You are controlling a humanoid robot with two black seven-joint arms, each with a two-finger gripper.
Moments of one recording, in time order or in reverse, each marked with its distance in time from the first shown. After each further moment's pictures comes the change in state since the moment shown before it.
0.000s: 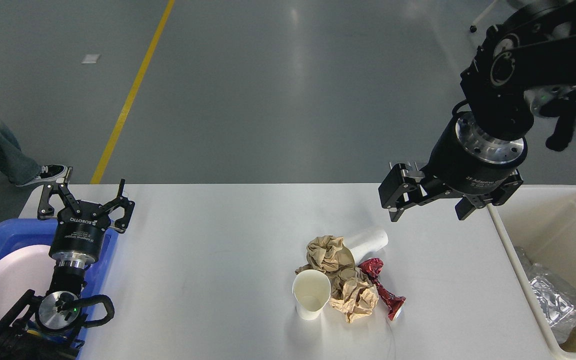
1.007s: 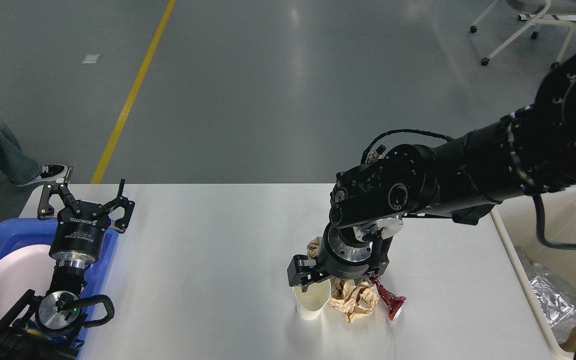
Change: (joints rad) left arm 0.000 0.000 0.000 0.000 0.000 0.000 0.000; right arm -0.619 0.265 0.385 -0.233 -0.019 -0.392 -0.198
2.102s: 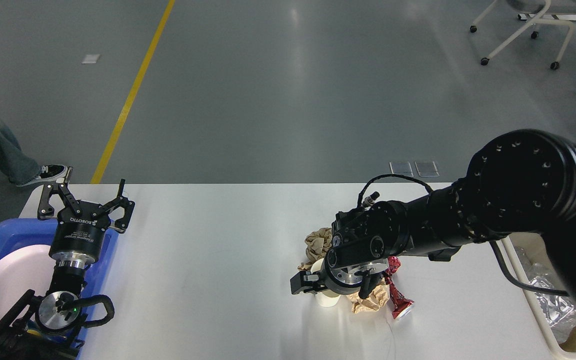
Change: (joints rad) left arm 0.000 0.000 0.000 0.000 0.000 0.000 0.000; right arm -0.300 0.079 -0.055 -0.210 -0.133 -0.181 -0.004
